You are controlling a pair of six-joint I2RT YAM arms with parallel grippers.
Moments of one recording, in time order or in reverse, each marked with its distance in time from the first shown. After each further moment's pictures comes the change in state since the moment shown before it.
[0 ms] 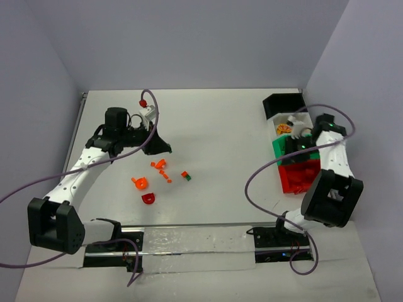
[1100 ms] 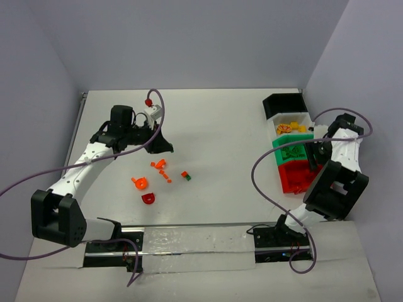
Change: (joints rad) left arm -0.035 0.064 0.052 -0.046 -0.054 0.053; right arm -0.225 0.085 0.069 0.002 0.477 -0.142
